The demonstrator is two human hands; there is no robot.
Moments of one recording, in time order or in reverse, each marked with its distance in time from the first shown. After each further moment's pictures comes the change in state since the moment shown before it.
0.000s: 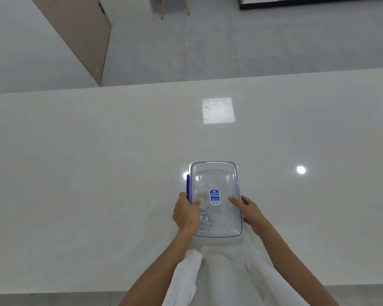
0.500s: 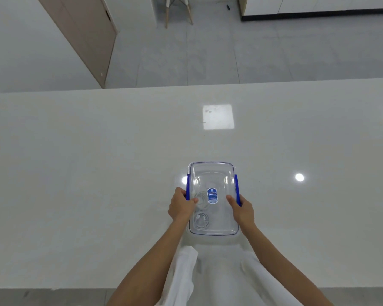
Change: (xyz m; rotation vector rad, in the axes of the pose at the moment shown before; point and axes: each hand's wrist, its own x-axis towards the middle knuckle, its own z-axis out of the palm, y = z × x) left_hand 0.015 -0.004 -0.008 0.039 -0.070 0.000; right_hand 0.000 0.017 0.021 -0.231 0.278 -0.214
